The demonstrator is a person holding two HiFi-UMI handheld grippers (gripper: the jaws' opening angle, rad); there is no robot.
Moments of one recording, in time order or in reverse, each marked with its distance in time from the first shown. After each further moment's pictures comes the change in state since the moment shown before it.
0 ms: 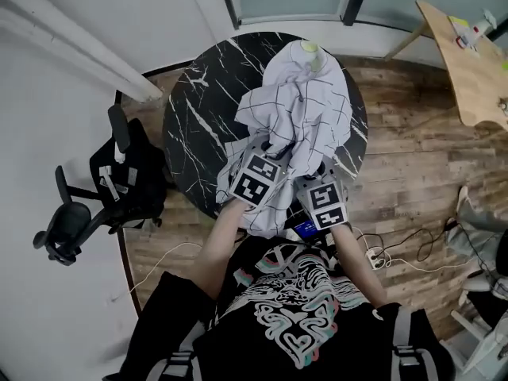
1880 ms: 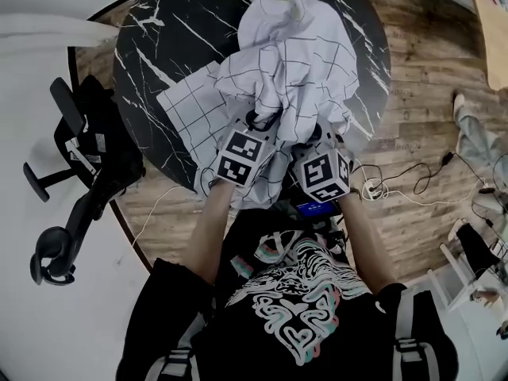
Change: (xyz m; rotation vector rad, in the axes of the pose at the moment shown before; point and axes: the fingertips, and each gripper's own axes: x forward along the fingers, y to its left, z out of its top) left arm 0.091 0.048 -0.120 -0.227 0.066 -0.123; right arm 0.091 -0.002 -0.116 -0.138 0.299 0.114
